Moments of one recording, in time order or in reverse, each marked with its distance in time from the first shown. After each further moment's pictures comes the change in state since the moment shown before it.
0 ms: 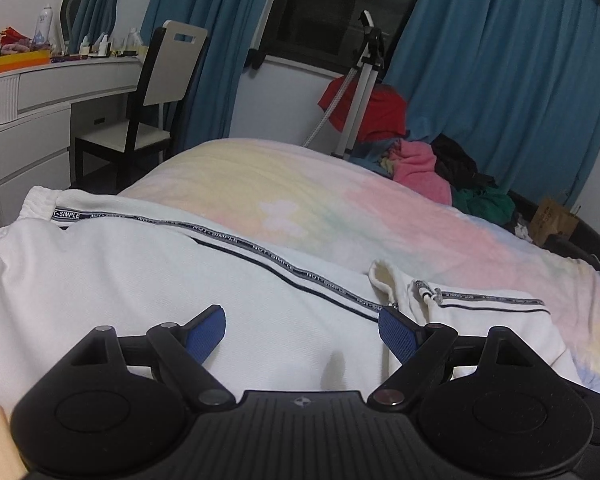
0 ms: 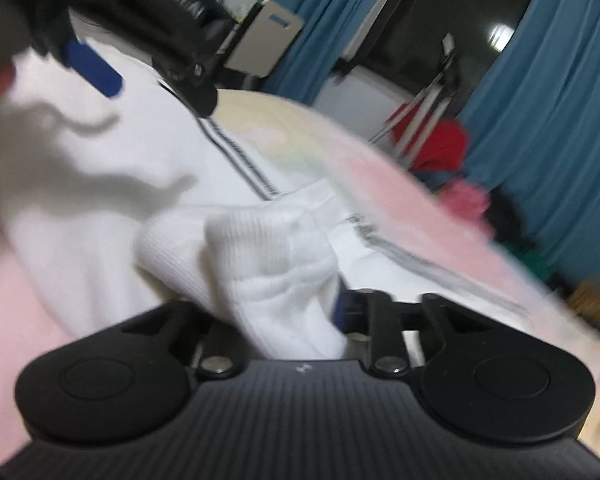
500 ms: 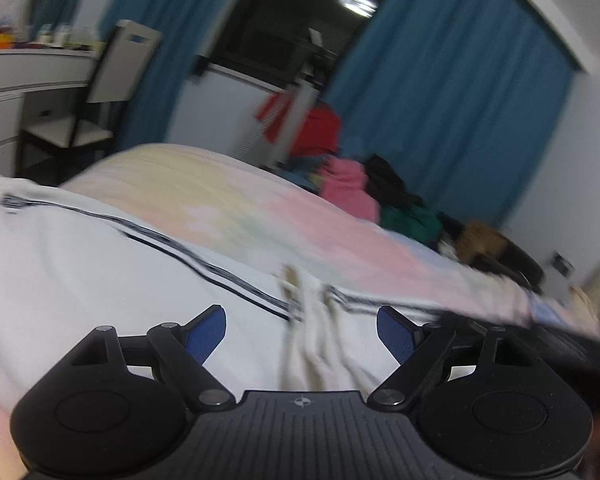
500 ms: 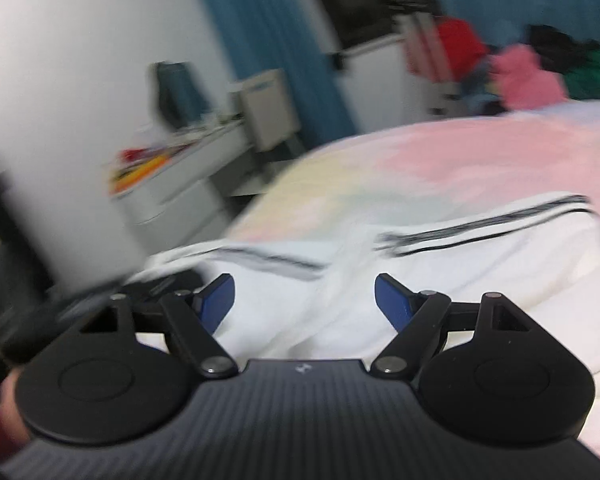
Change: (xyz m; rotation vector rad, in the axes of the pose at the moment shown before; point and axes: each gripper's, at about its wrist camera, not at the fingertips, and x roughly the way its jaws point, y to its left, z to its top) left arm -0.030 -0.021 -0.018 -0.021 -0.028 -0.258; right arm -0.050 -0.130 0.018 0.735 -0.037 0.349
